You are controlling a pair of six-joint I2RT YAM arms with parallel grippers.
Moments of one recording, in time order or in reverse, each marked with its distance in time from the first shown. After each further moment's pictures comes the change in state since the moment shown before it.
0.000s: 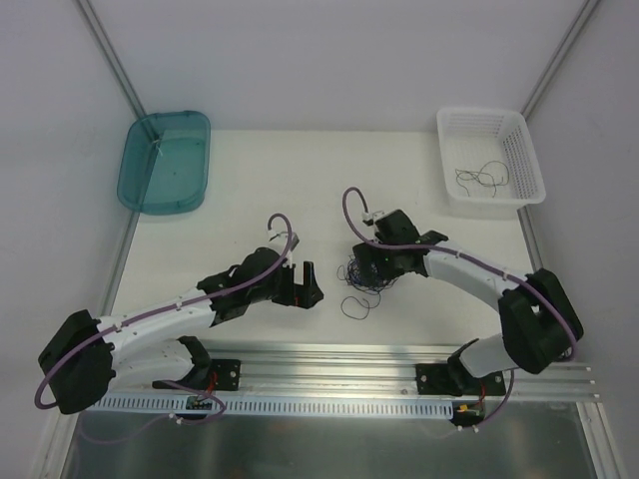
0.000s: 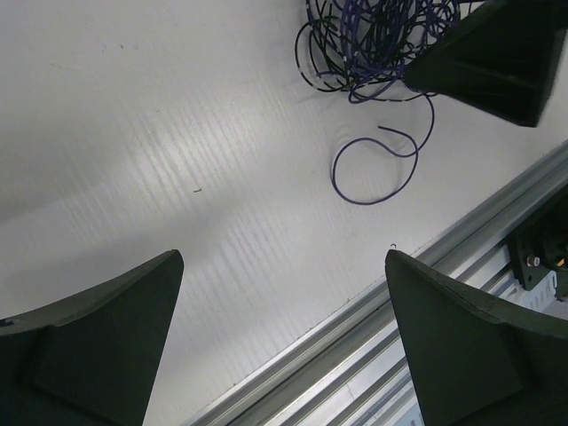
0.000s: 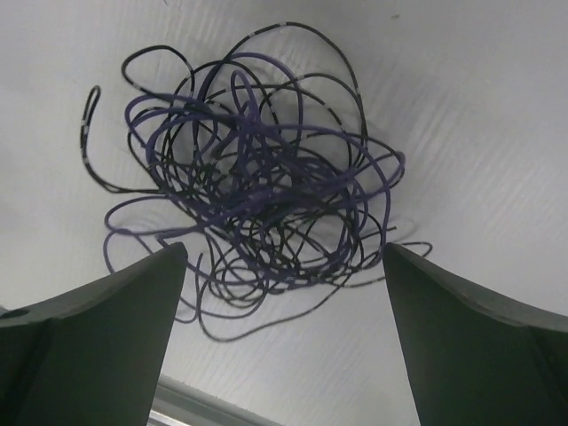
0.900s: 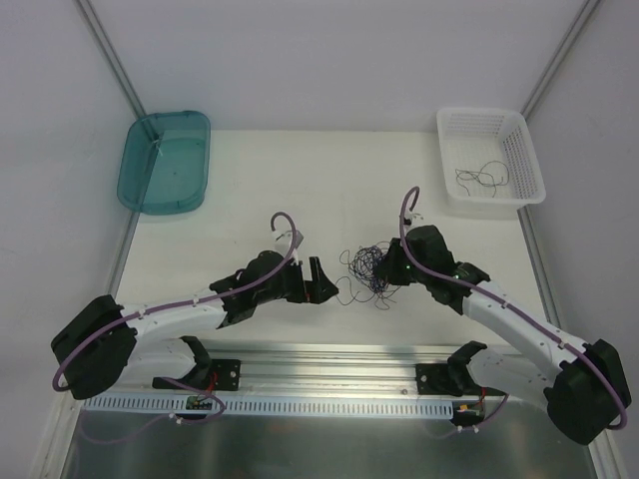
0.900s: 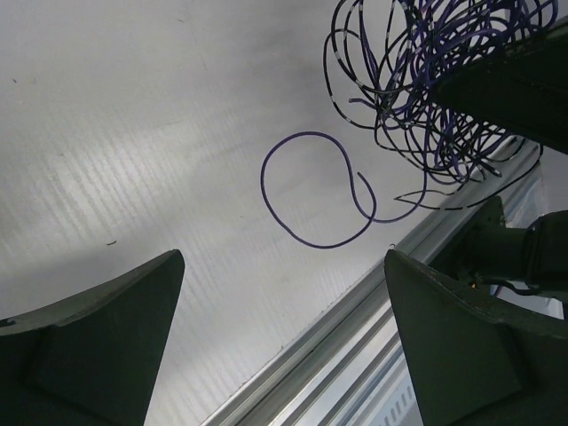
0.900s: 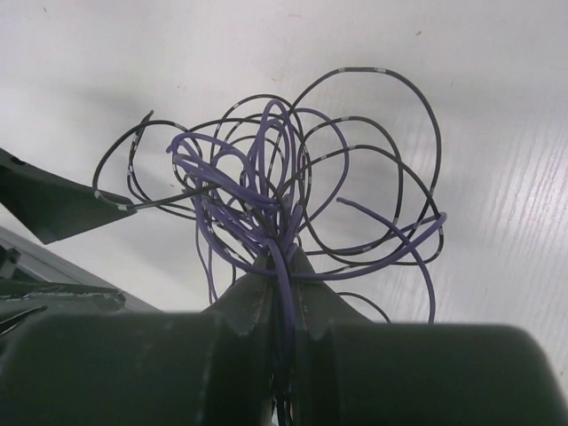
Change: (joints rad) left arm -0.013 0.106 -0.077 0.336 0.055 -0.147; right arm 0.004 -0.359 -0.196 0.158 -0.037 0.389
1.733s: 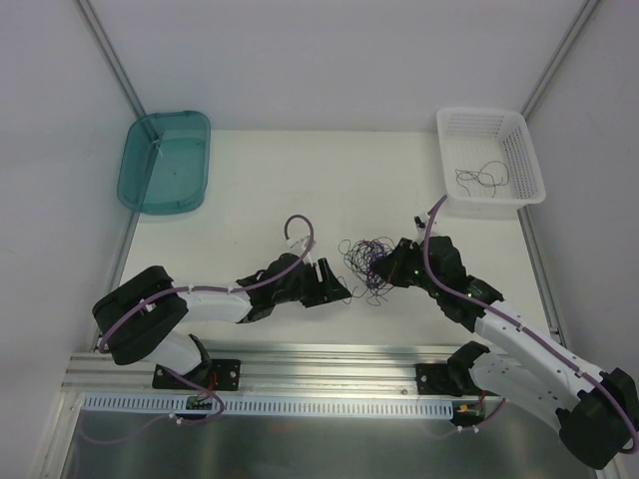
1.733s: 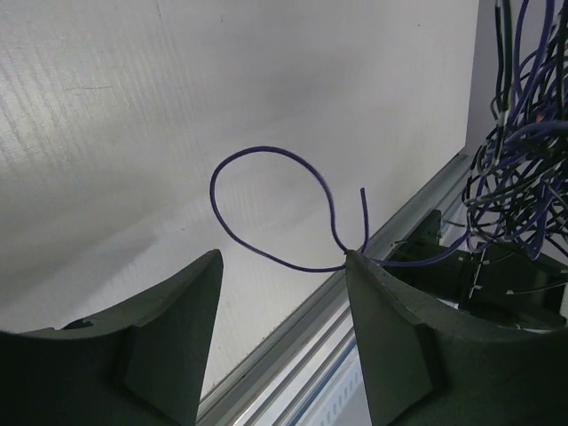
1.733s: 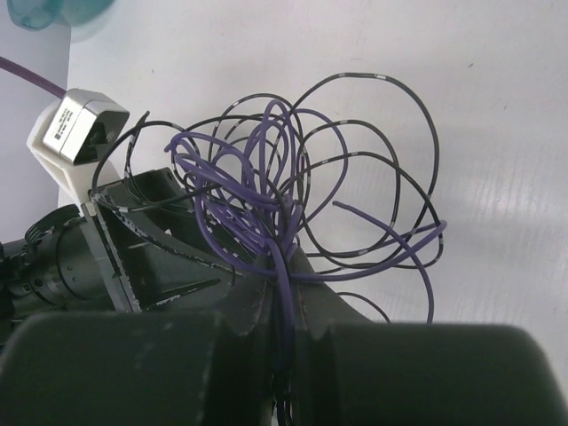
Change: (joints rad) left arm -0.044 0.285 0.027 0.239 0.060 -0.284; right arm 0.019 -0.192 -0.101 0.122 0.003 0.161
